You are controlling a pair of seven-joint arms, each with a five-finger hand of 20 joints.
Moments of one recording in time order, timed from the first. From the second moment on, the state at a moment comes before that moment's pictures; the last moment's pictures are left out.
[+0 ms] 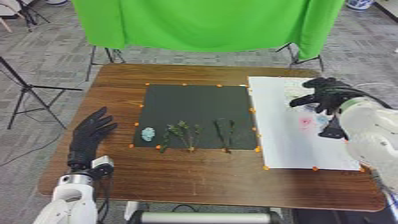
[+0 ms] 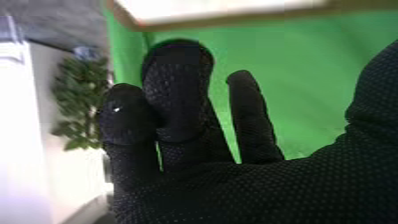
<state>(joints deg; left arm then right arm) 116.1 -62.0 -90.6 -104.8 51.8 12.3 18.0 -84.8 -30.2 71.8 -110.6 -110.7 -12.3 35.4</state>
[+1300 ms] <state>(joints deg) 116.9 -60.6 -92.2 -104.8 51.7 12.7 18.0 -57.3 -30.7 40.2 -107.1 -106.9 7.3 30.1</state>
